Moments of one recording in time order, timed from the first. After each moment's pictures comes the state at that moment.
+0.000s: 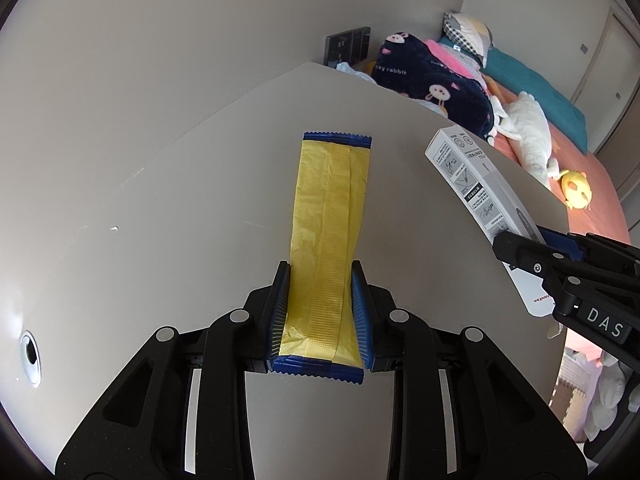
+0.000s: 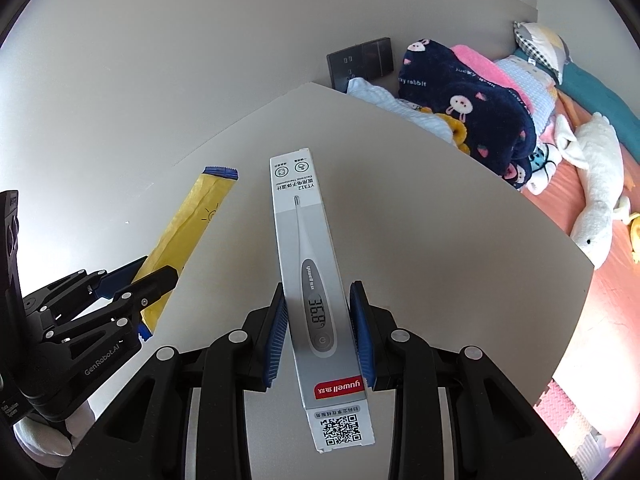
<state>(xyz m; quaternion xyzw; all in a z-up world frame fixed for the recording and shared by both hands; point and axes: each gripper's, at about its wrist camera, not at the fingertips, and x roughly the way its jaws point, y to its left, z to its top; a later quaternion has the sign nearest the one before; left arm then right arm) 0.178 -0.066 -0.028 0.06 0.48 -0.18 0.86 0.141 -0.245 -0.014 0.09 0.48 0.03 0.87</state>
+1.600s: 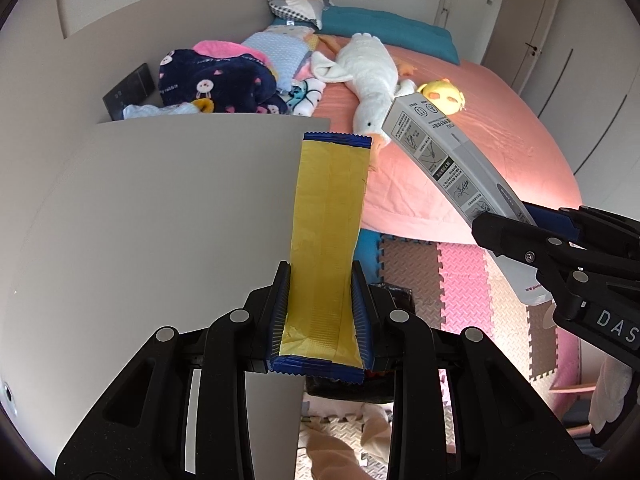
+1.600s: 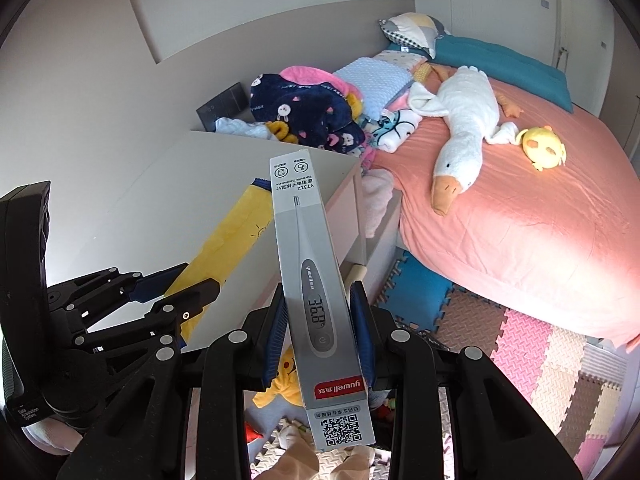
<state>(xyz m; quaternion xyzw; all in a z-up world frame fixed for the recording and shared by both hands) 0.002 -0.253 -0.003 0.17 0.43 -0.39 0.79 -0.086 -0.389 0.021 0.17 0.42 -0.12 0.88</state>
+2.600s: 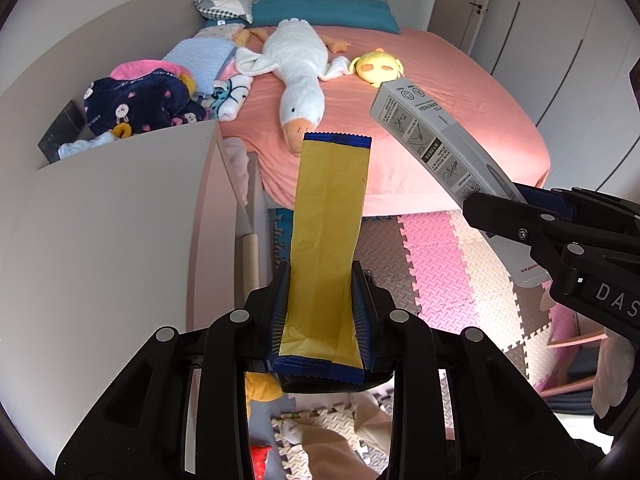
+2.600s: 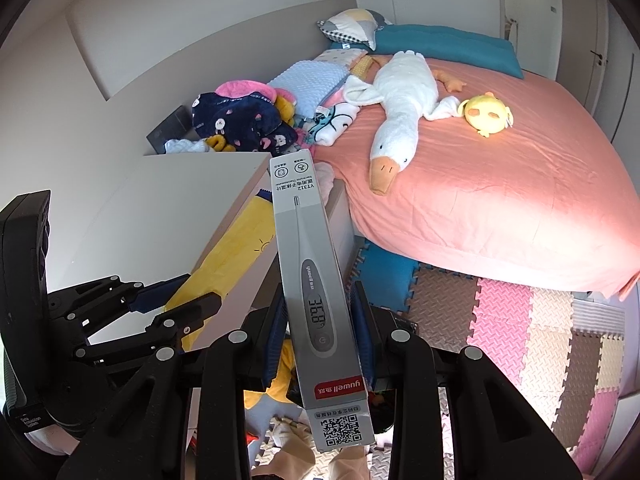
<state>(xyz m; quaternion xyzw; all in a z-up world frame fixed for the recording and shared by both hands) -0.072 -0.320 -0.008 0.23 0.43 -0.46 0.75 -0.168 -0.446 0.015 0.22 0.41 -0.19 0.87</state>
